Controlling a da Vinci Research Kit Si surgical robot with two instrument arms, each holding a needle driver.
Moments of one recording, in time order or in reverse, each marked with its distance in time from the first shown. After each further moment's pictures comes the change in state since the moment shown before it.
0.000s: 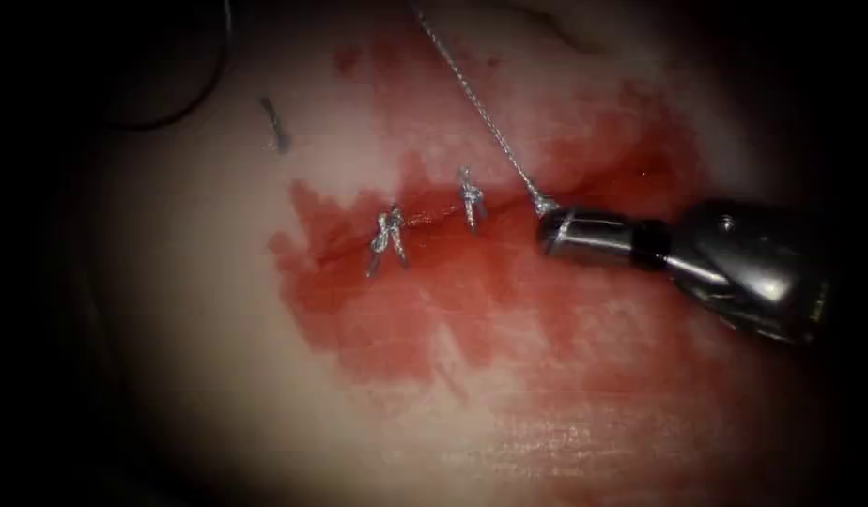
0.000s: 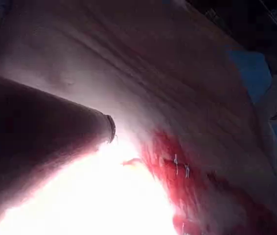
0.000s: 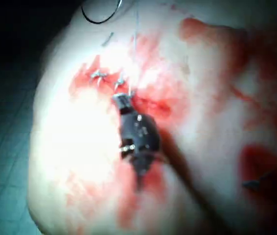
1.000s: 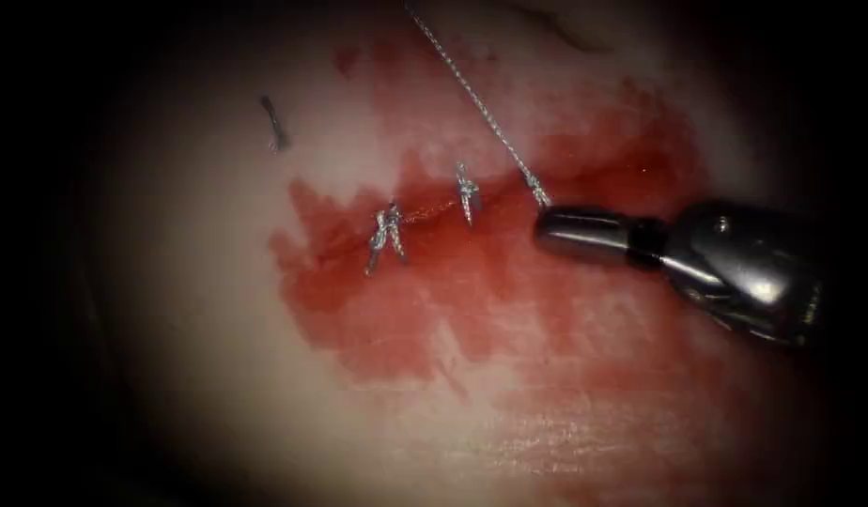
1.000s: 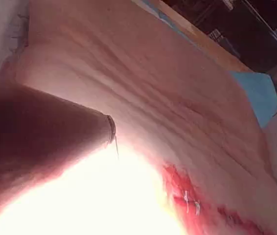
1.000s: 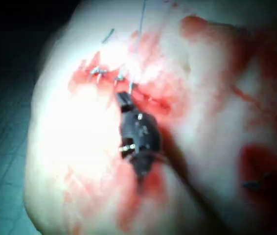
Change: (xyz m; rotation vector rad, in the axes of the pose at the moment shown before) right arm -0.001 0.000 0.000 0.017 -0.046 -0.054; left arm -0.001 -0.014 -0.003 0.150 -0.023 -0.025
